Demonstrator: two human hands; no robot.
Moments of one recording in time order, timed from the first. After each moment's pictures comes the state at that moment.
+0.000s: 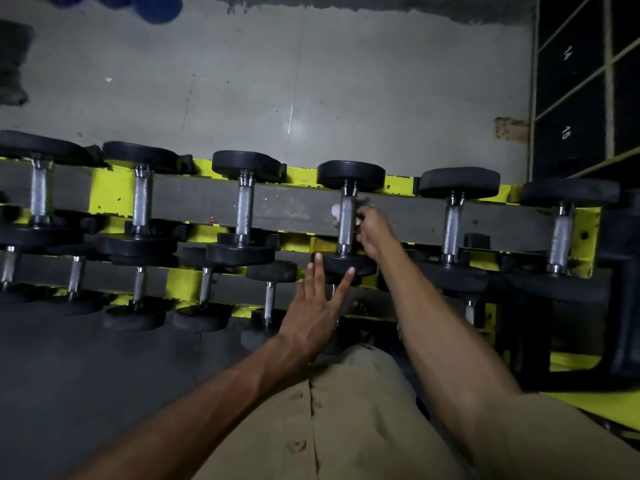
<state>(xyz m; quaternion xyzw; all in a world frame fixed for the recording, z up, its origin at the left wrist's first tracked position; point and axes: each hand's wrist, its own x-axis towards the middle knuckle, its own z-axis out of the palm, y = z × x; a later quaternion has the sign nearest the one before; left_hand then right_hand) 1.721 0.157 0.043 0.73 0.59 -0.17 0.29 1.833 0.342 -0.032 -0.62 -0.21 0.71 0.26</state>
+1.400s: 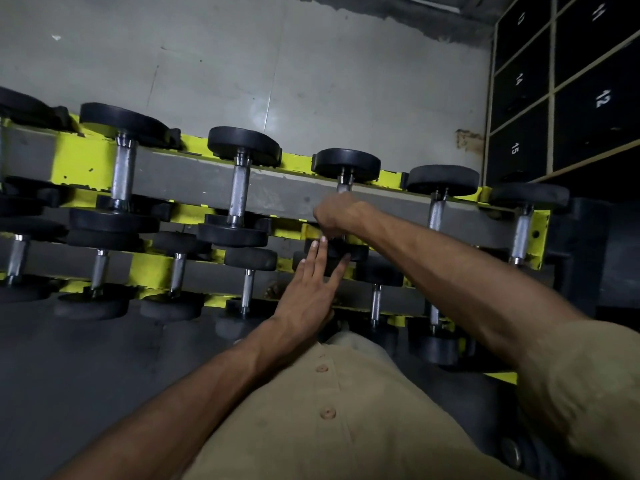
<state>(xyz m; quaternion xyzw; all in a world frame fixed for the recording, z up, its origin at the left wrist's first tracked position) 1.707 0.150 0.020 0.76 0.58 -0.06 0.29 1.765 0.341 0.042 -0.31 -0.84 0.06 -0.44</state>
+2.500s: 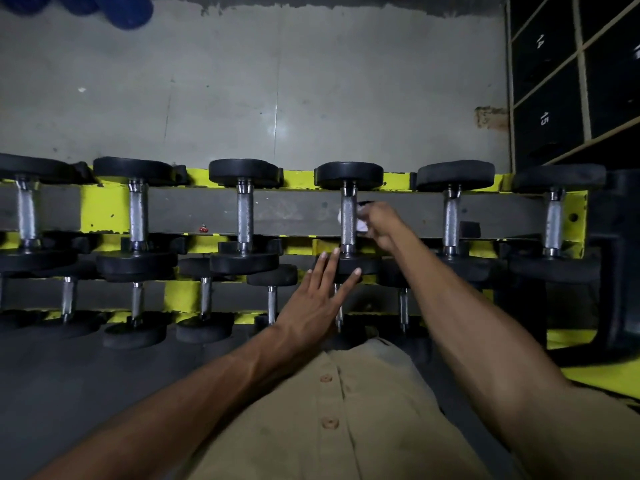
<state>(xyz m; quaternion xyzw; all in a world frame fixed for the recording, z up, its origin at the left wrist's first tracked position) 1.685 0.173 0.034 0.81 0.50 -0.16 0.26 1.842 0.352 -0.017 -0.69 -0.28 0.64 0.19</state>
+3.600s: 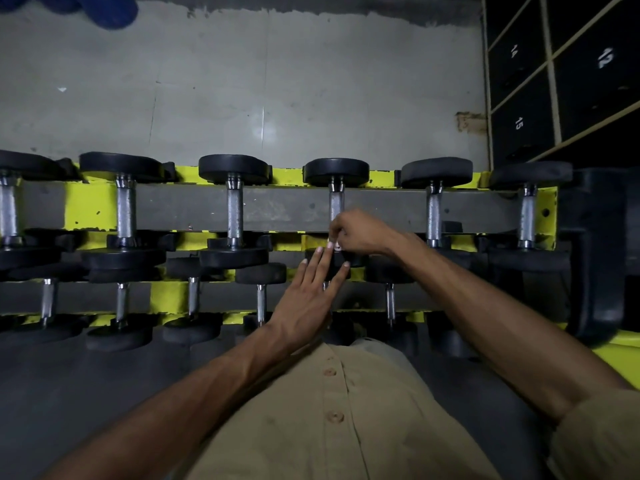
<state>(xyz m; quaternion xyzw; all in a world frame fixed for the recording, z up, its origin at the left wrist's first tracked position) 1.691 0.163 0.034 0.82 0.51 -0.10 0.23 1.847 0.323 0.044 -0.46 -0.81 0.35 -0.12</state>
